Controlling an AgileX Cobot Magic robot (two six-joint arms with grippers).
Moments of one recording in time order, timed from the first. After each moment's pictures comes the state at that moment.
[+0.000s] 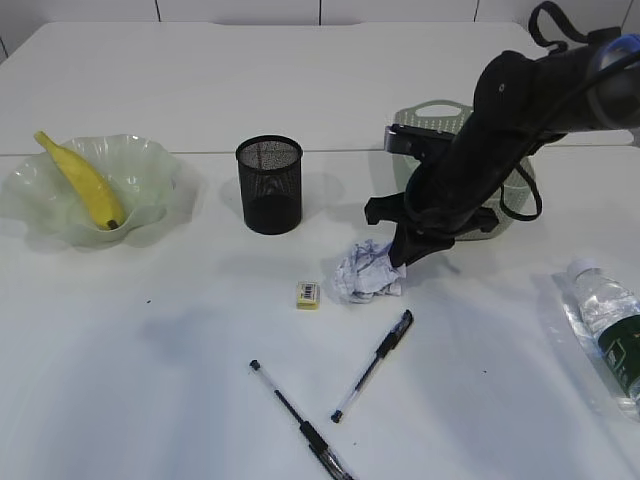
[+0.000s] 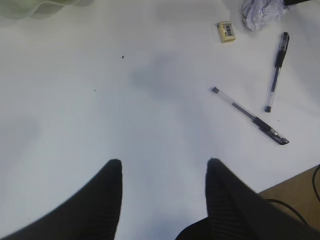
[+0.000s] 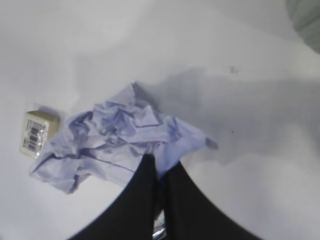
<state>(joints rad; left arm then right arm) -0.14 1.03 -0.96 -0.29 1.05 0.10 0.27 2.11 -1.51 0.37 0.81 -0.13</state>
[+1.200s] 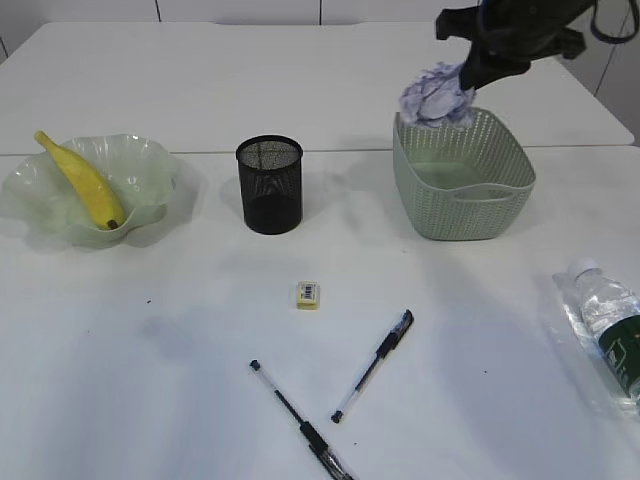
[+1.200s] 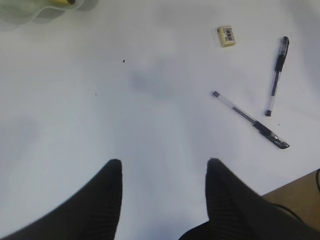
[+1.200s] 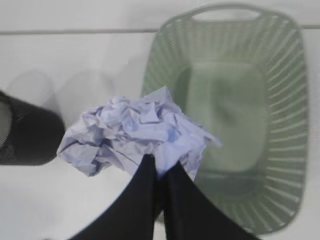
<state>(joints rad) -0.14 1.03 -0.96 -0.29 1.03 0.10 0.15 2.04 -1.95 0.16 0.95 0.05</state>
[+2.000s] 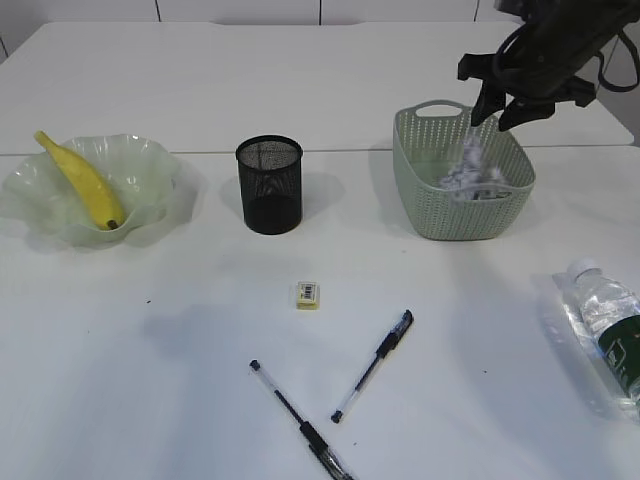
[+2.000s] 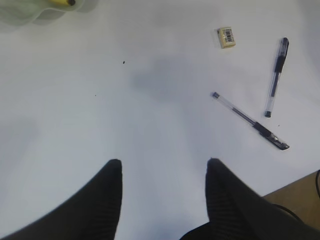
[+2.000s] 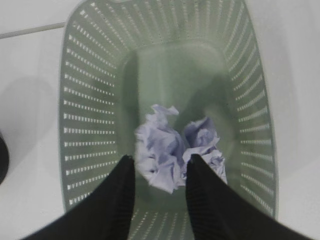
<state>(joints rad) -0.14 1.03 -0.96 -0.29 1.03 0.10 0.06 2.15 -1.95 0.16 0.91 0.11</state>
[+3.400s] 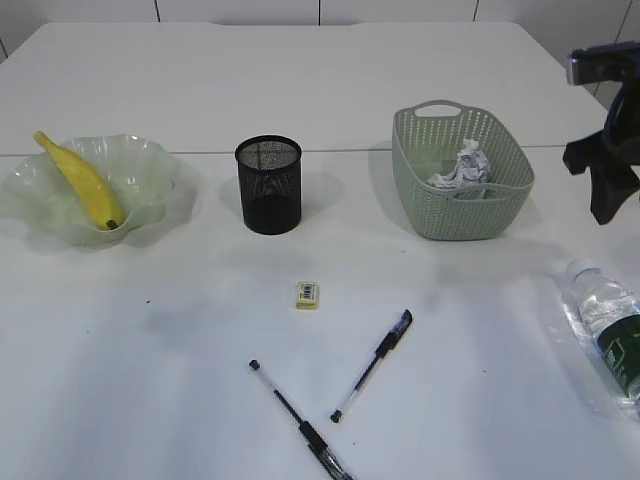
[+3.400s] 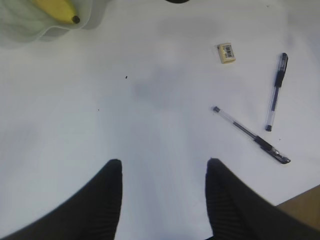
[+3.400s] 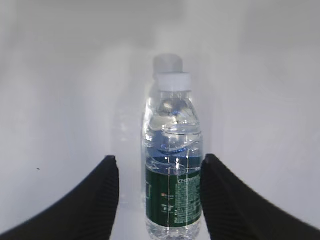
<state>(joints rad) -0.14 1.03 -0.96 -0.29 0.98 0.10 0.06 1.78 -1.50 -0.12 1.22 0.04</state>
